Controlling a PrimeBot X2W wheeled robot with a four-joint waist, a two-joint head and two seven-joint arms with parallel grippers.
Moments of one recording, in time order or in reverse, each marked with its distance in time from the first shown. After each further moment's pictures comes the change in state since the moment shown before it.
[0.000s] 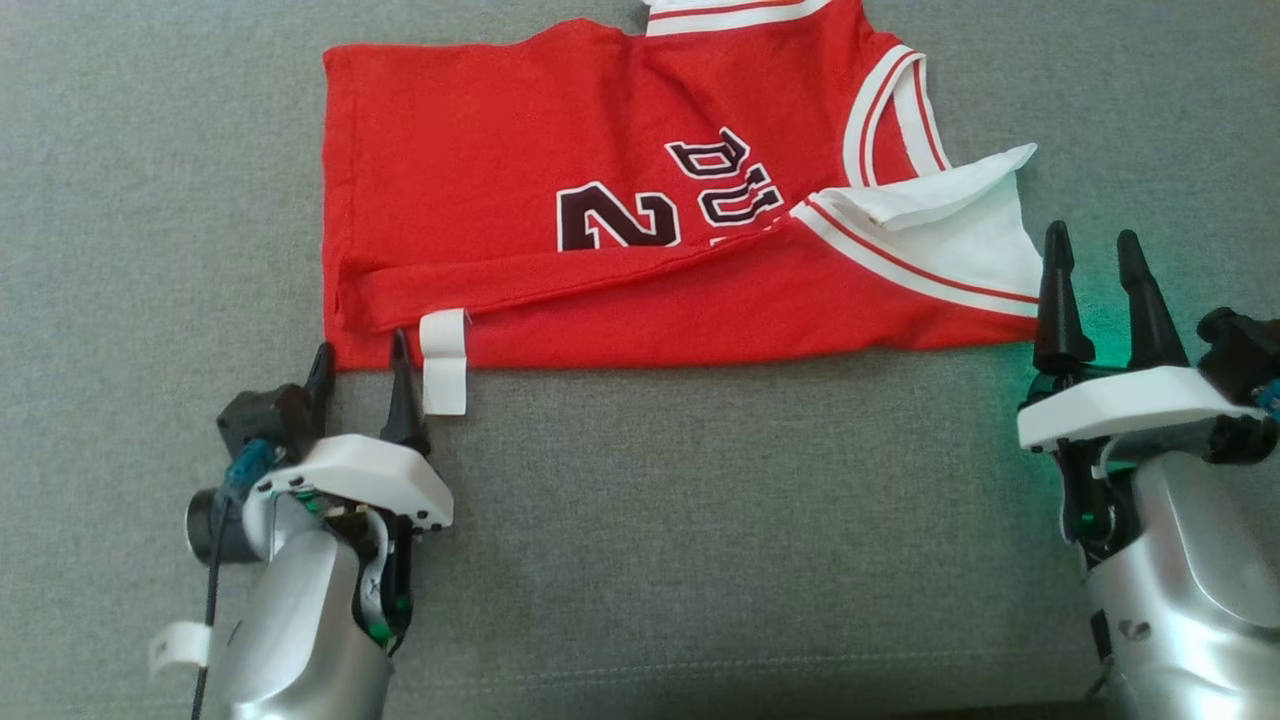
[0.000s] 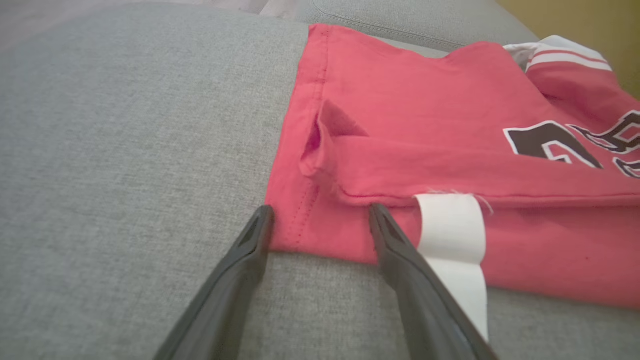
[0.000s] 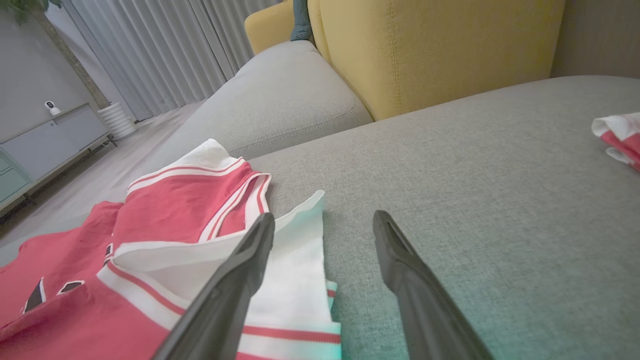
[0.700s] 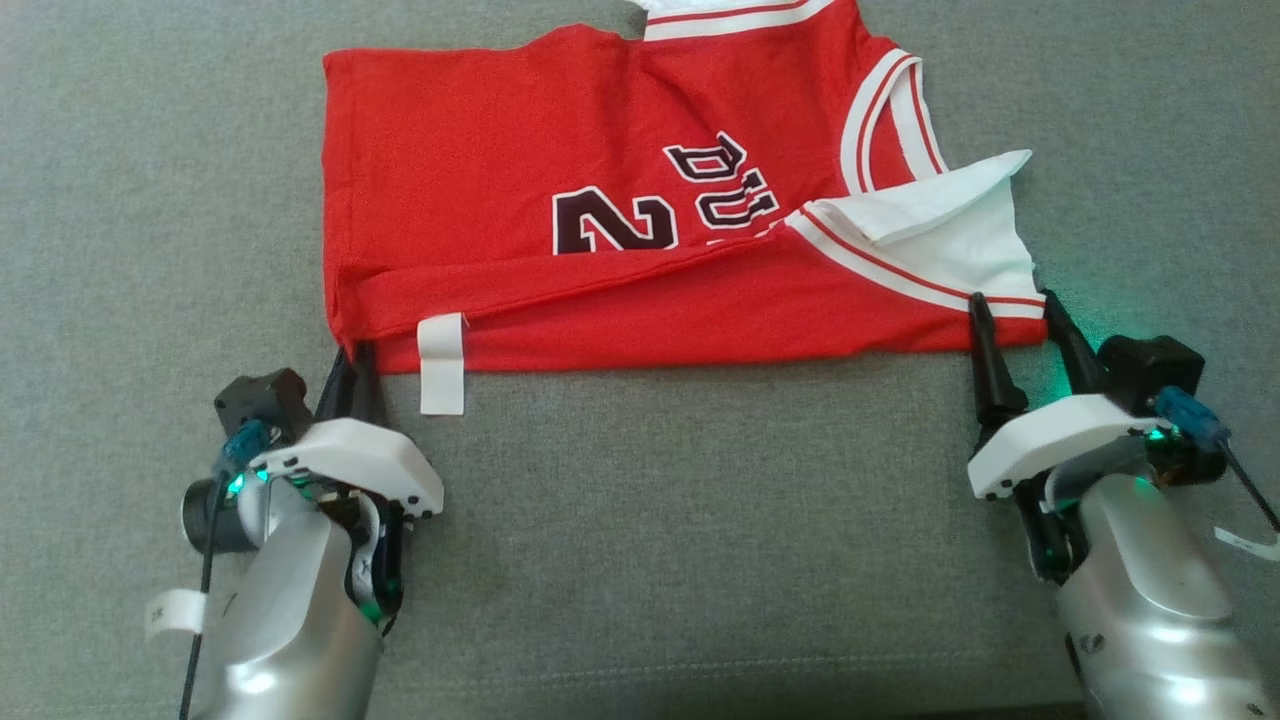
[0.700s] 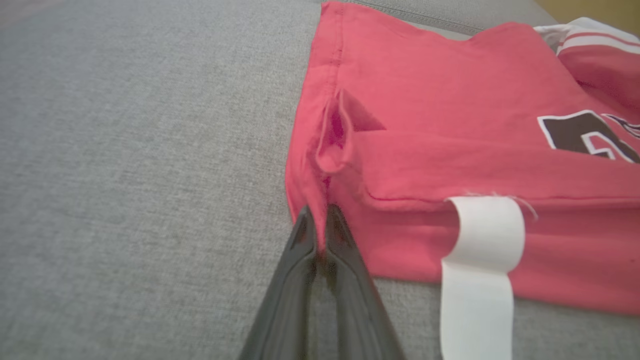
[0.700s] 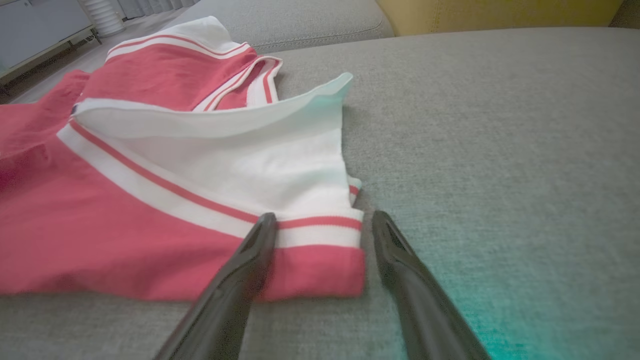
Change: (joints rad) left arm -0.093 0.010 -0.033 0.188 -0.045 -0.027 -0.028; right arm -0.049 0.008 0.057 0.225 -0.184 0.000 0.014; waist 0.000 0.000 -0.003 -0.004
